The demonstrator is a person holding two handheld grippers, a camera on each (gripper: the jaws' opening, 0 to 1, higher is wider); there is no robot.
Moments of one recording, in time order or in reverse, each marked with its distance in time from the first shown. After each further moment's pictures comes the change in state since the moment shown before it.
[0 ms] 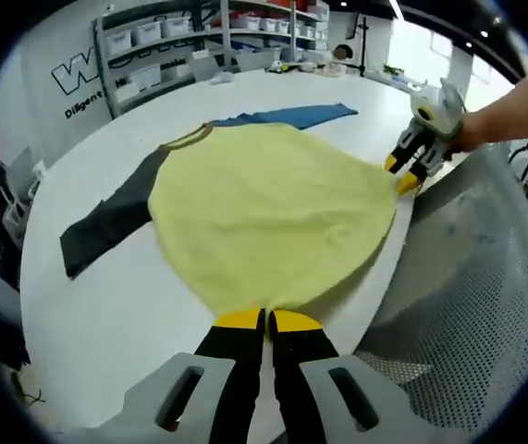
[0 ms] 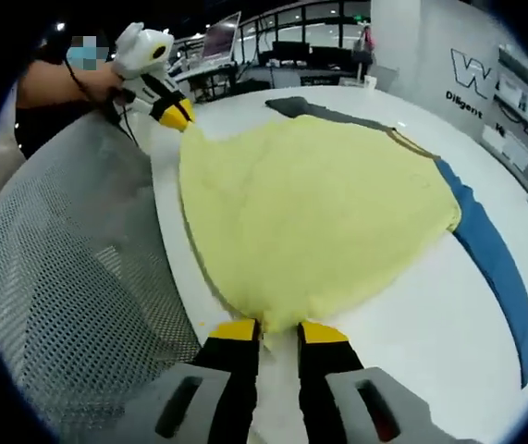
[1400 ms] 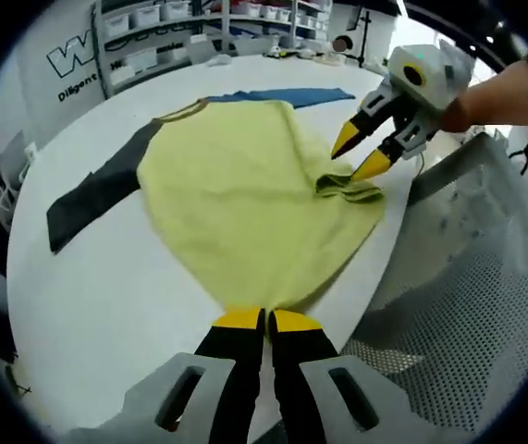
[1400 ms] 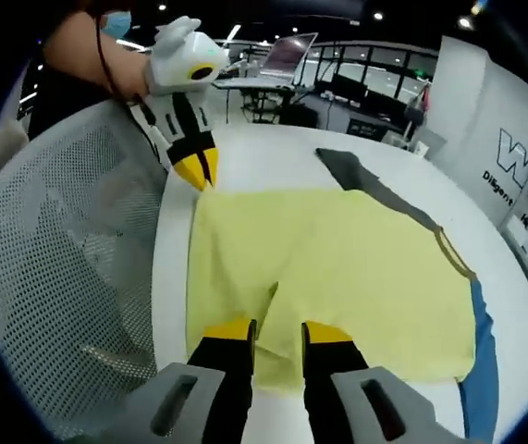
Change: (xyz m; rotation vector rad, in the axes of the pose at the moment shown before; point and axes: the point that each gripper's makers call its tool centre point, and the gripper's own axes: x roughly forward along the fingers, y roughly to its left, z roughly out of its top) left arm 0.010 -0.003 -0.031 -0.032 0.069 -0.047; right arm 0.069 0.034 0.092 -0.333 -0.055 0.083
